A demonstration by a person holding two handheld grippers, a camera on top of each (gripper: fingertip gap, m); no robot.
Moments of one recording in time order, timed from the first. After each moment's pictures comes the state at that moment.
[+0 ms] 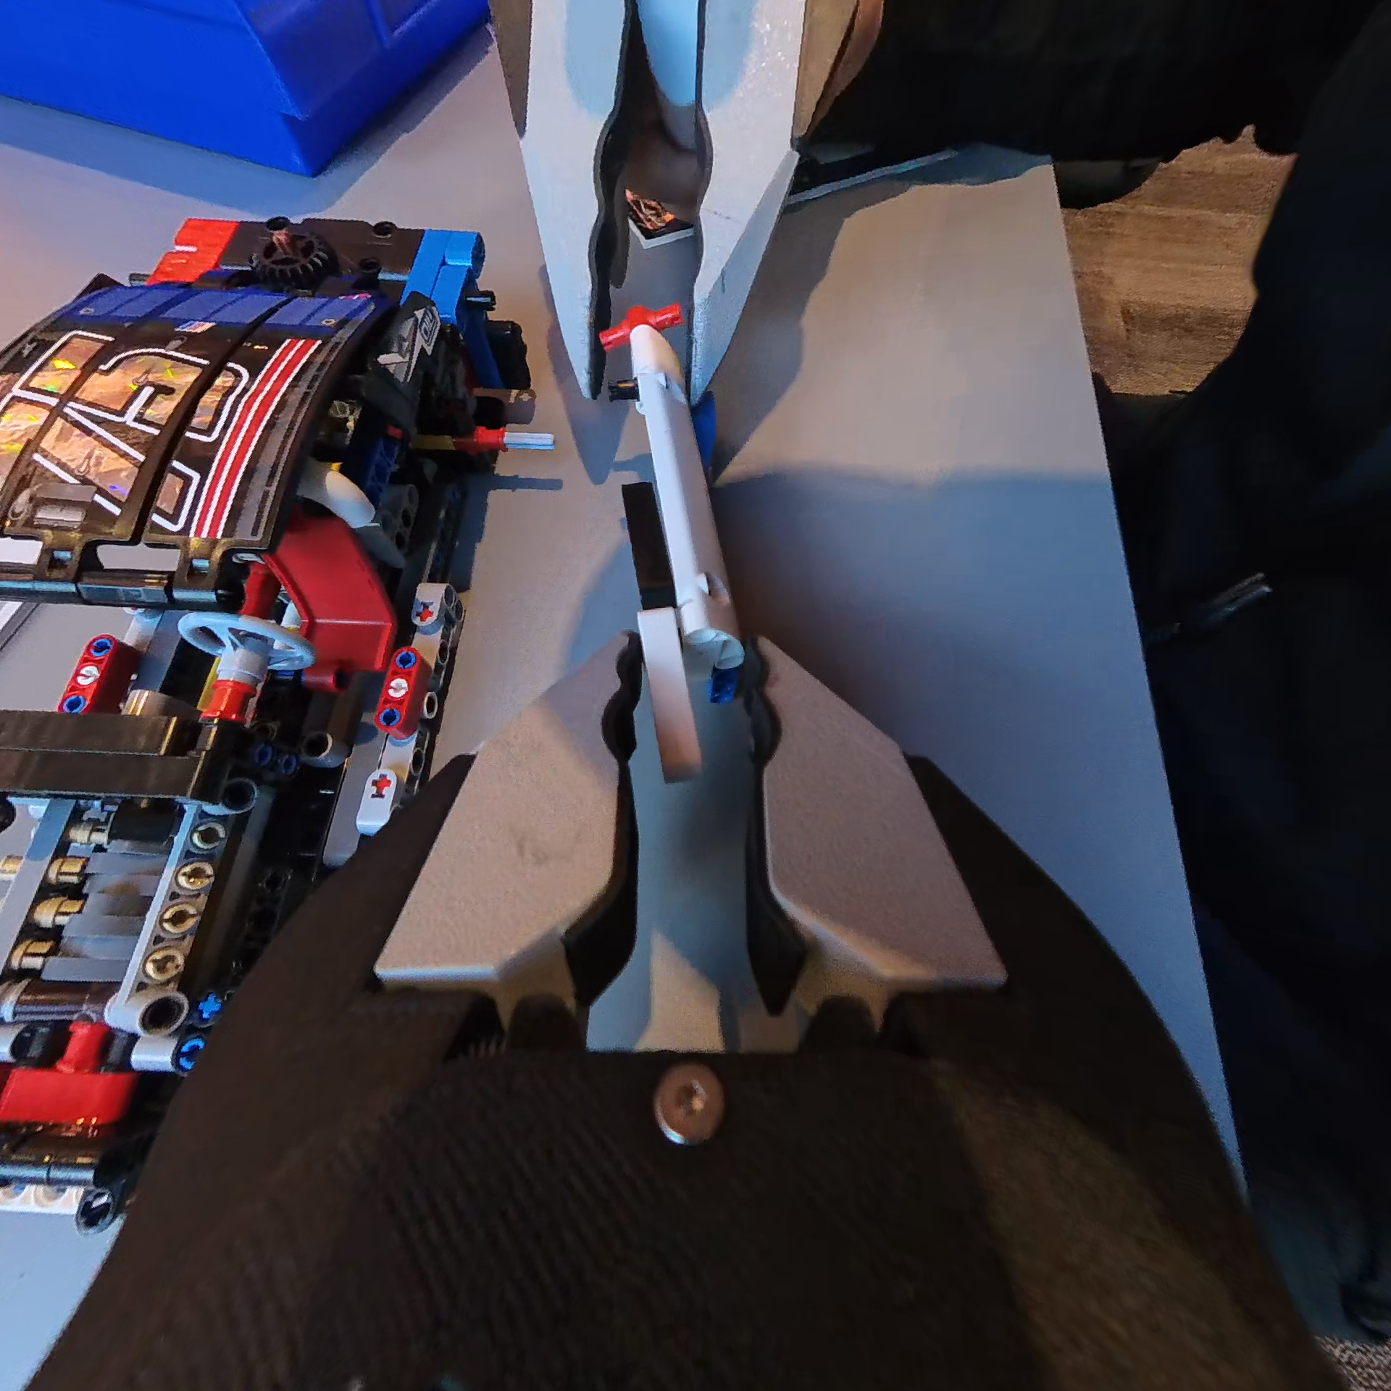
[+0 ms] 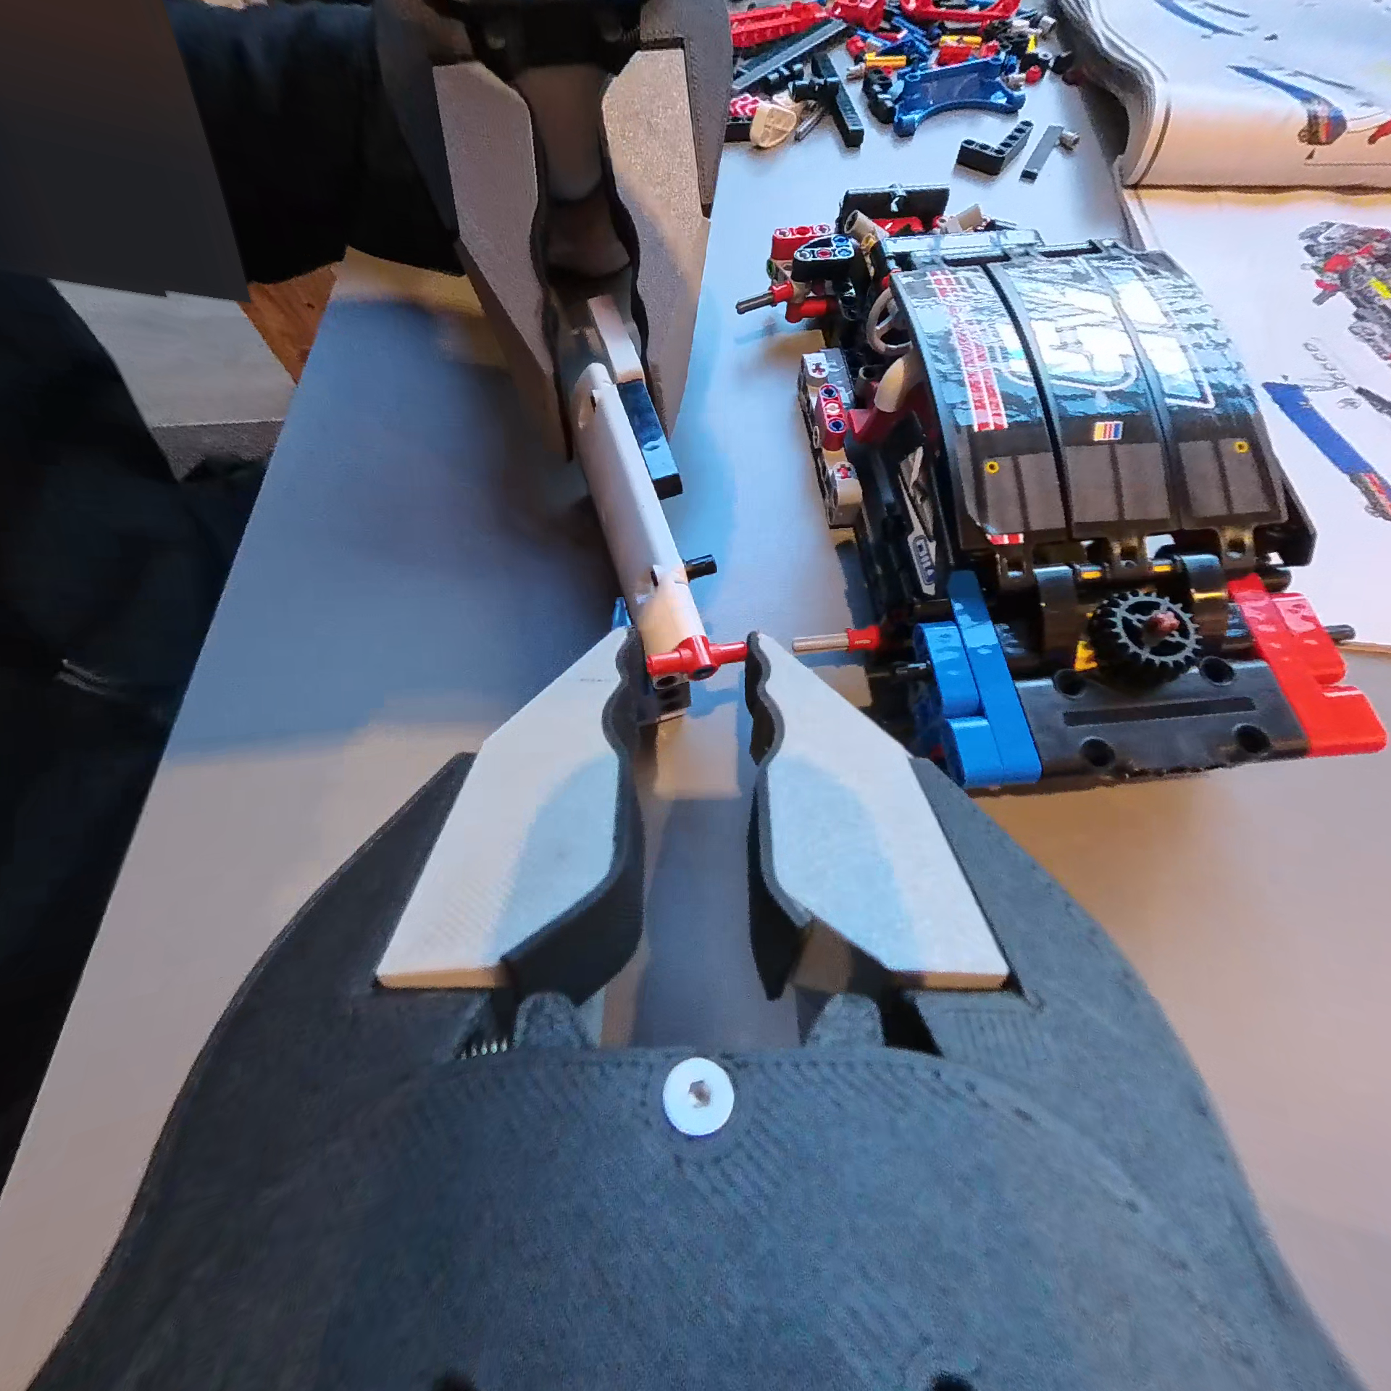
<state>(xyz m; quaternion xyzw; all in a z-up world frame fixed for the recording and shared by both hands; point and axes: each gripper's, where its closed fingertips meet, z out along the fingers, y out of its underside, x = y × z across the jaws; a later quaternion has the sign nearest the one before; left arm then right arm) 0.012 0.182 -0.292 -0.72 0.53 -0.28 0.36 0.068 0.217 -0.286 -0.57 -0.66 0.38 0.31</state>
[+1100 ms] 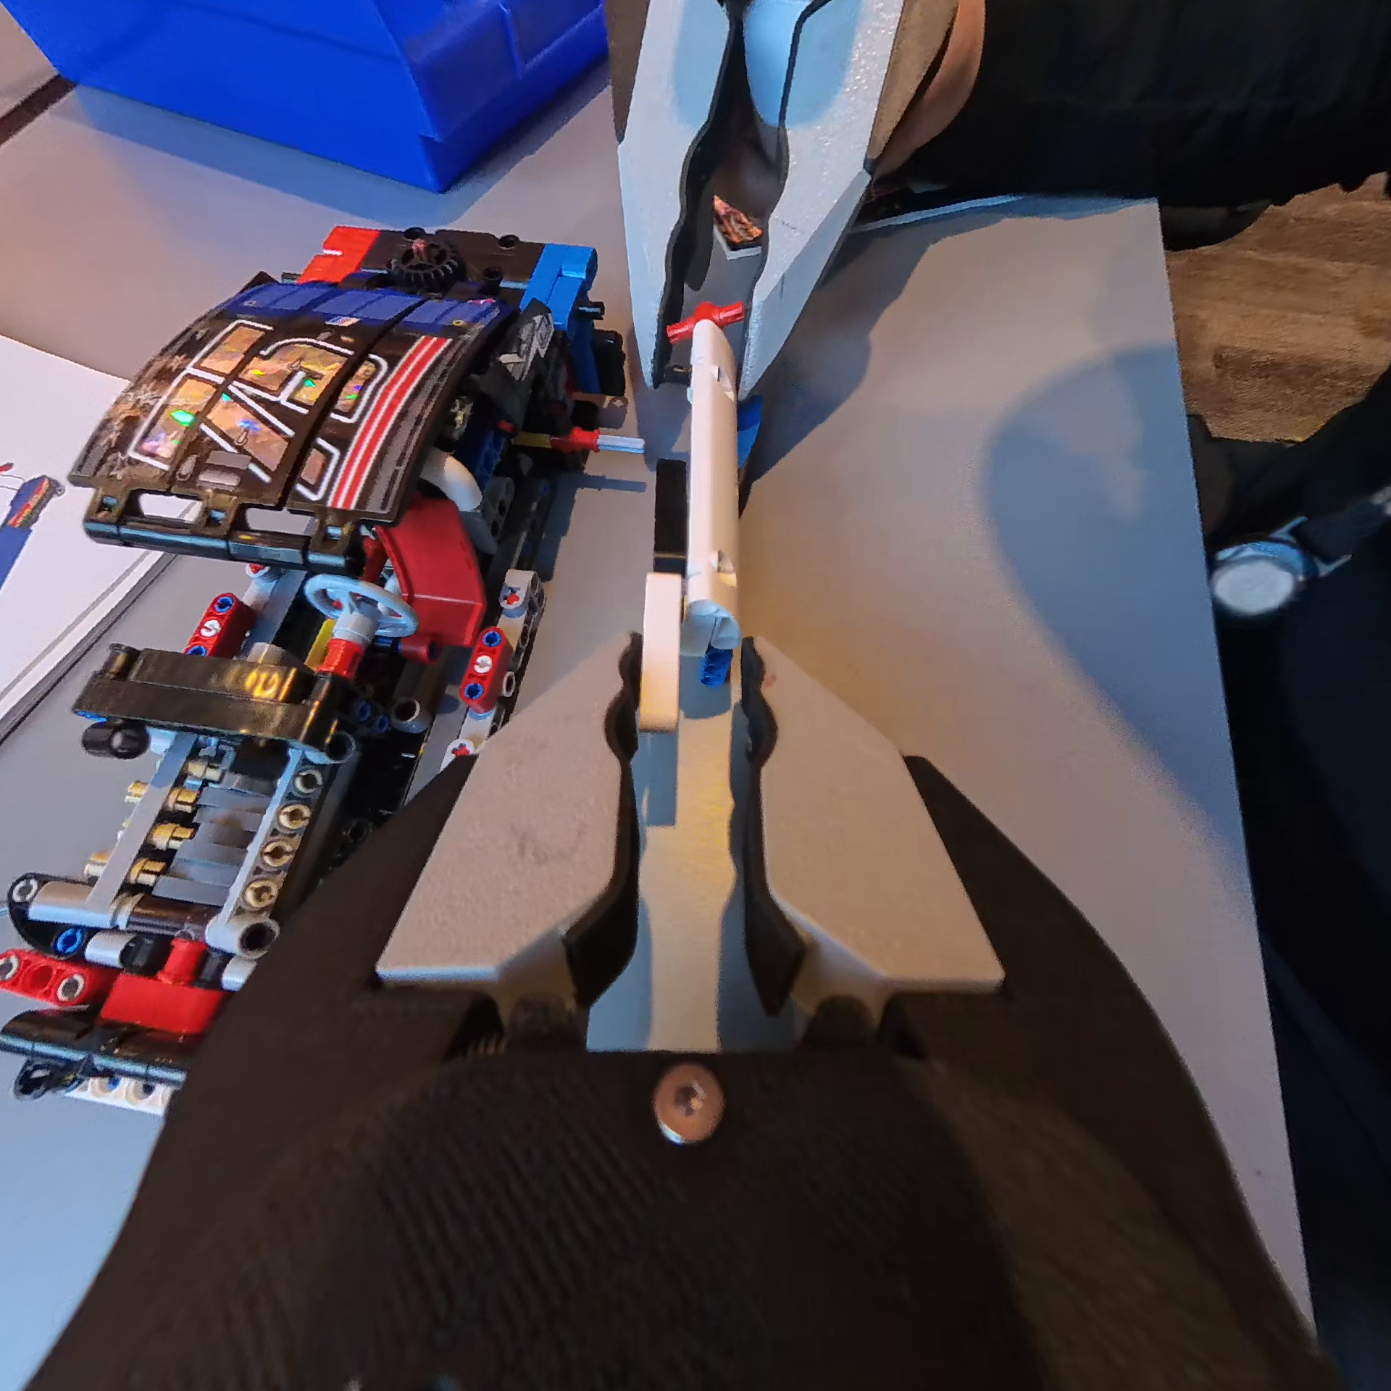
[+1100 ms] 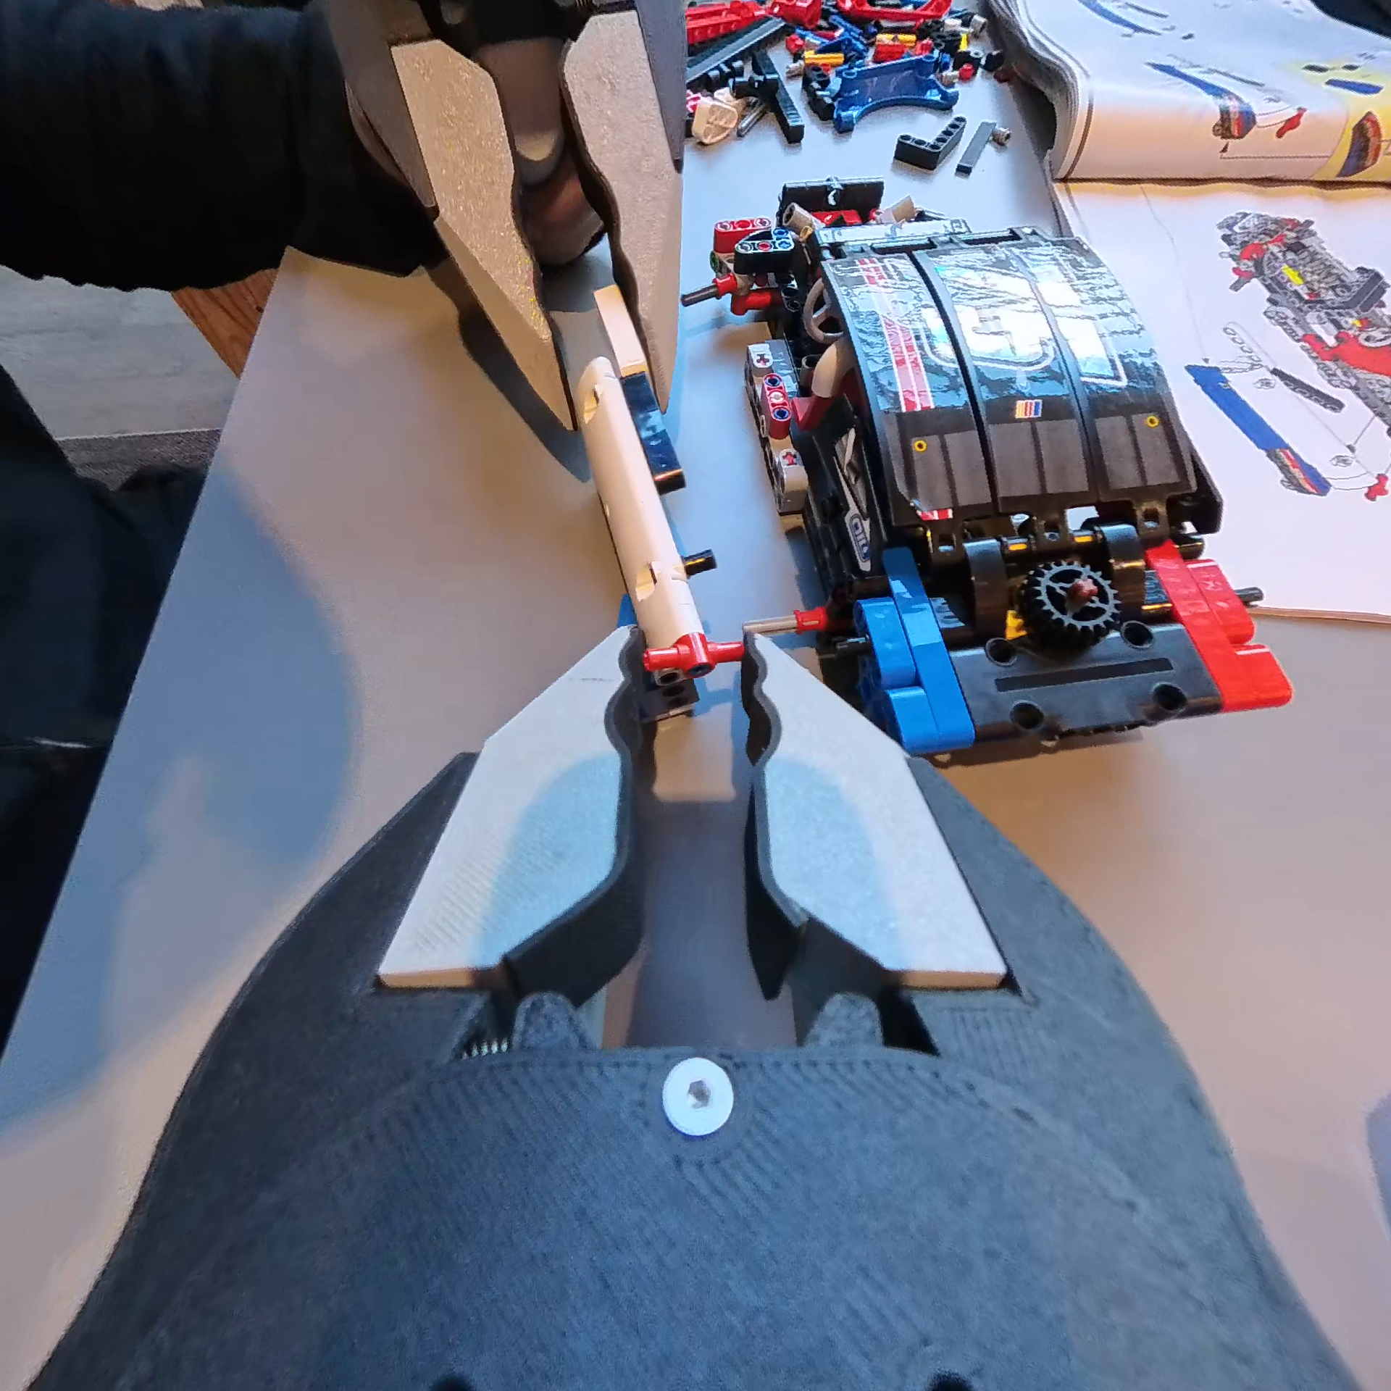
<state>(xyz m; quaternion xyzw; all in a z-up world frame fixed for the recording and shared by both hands) 0.003 0.200 -0.288 -0.73 0.49 -0.26 0.40 0.071 0.231 -0.286 -0.59 -0.65 0.36 0.32</state>
